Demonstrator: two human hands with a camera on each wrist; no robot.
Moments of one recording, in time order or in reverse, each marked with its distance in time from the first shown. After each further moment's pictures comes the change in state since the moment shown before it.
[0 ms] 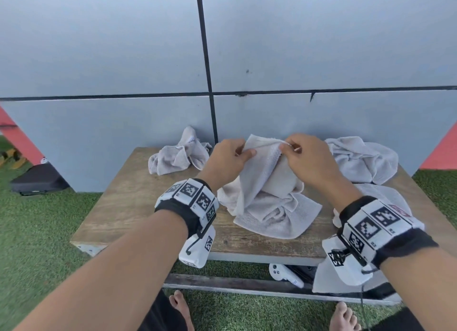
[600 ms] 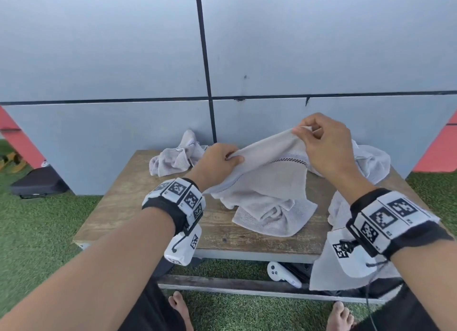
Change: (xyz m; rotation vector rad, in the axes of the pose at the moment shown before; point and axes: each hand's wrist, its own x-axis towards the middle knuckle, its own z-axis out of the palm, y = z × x) left_hand -0.018 -0.003 -0.022 0.083 -0.082 0.029; right_hand -0.003 -0.008 -0.037 0.231 0.279 0.017
